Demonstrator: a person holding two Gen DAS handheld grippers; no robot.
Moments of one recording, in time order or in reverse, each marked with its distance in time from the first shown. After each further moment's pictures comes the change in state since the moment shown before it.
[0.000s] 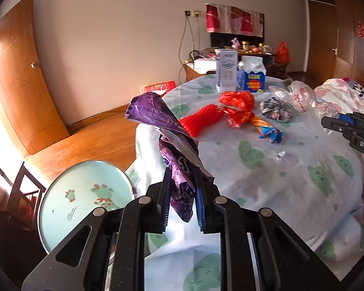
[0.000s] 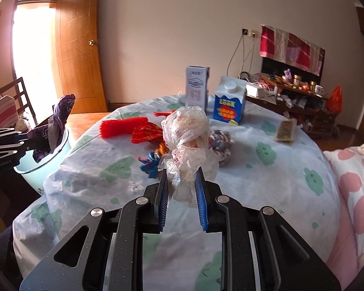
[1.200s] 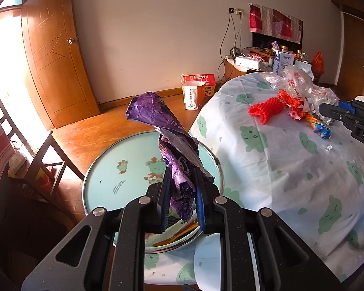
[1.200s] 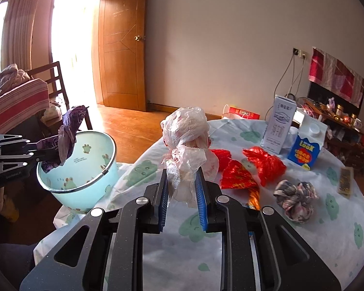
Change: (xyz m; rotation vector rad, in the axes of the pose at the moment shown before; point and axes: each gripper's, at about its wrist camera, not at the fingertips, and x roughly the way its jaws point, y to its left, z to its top) left arm -0.018 0.095 -0.037 -0.137 0.040 0.150; right arm 0.052 0.116 0.051 -0.164 -0.030 0.189
